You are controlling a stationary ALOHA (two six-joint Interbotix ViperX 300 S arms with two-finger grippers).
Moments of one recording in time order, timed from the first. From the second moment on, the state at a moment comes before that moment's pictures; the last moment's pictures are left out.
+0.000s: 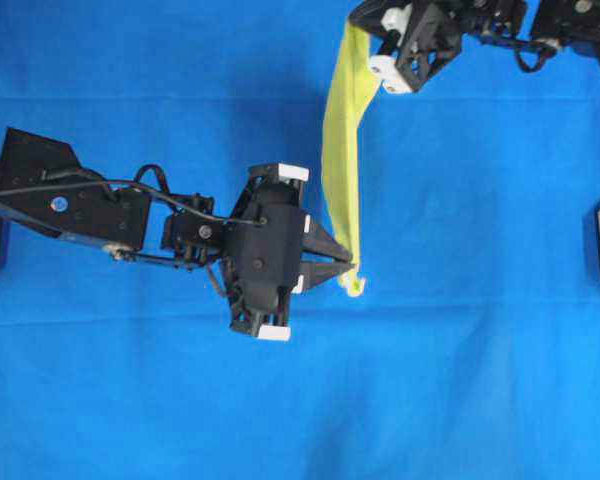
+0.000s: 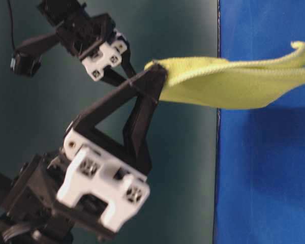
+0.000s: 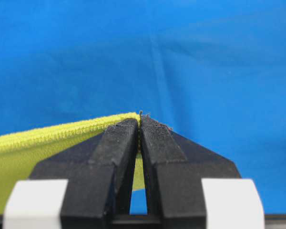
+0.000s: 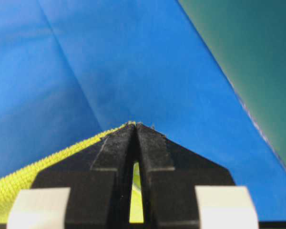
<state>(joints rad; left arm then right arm) -0.14 0.02 0.44 -0.02 0.01 0.15 -0.48 -0.13 0.54 -0.34 0.18 0.34</state>
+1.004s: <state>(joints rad) -0.13 0.36 0.12 -0.03 -0.09 0.23 -0.57 -0.47 0.85 -0.35 0.22 0.34</state>
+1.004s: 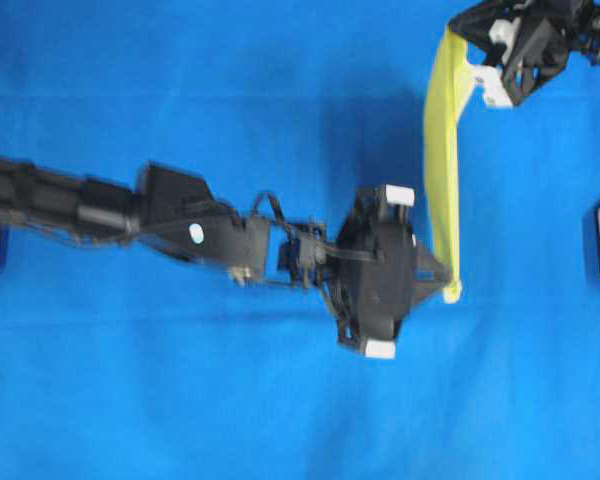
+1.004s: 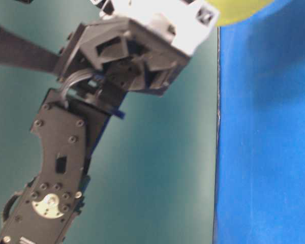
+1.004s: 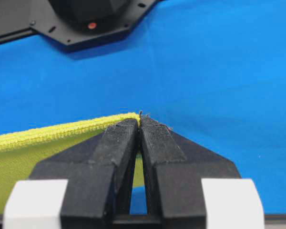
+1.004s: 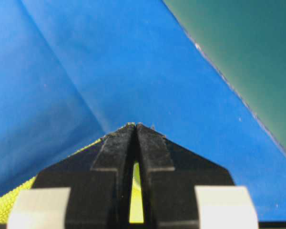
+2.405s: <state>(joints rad) -0.14 0.19 0.58 -0.03 -0.23 0.07 -0.50 0.09 0.55 -0.35 0.02 0.35</state>
